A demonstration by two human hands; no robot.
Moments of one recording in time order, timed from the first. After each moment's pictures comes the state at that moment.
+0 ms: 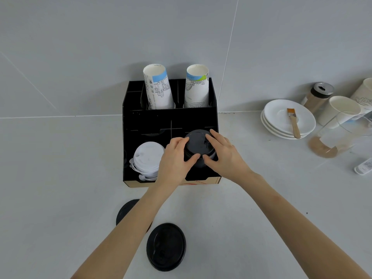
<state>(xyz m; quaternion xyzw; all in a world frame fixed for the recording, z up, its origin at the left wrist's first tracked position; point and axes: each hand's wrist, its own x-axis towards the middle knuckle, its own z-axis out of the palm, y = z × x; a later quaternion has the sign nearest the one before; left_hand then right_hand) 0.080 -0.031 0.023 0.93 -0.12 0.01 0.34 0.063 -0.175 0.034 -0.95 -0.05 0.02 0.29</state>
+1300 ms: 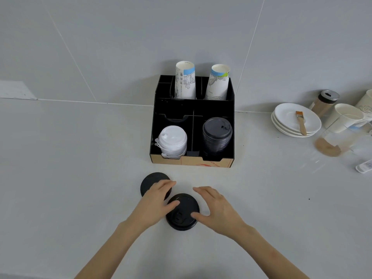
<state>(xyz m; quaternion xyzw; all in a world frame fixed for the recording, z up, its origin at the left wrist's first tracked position) -0.058 0.082 -0.012 0.94 -0.13 -0.13 0.29 -0.085 -0.108 -0.021 -0.93 -0.14 0.13 0.30</state>
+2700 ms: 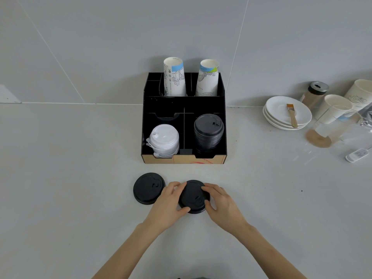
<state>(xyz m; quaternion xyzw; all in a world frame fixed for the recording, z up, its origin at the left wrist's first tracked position) -0.060 0.041 -0.032 0.94 -0.17 -0.16 0.27 -0.085 -0.130 -0.045 -0.93 -0.05 0.06 0.37</state>
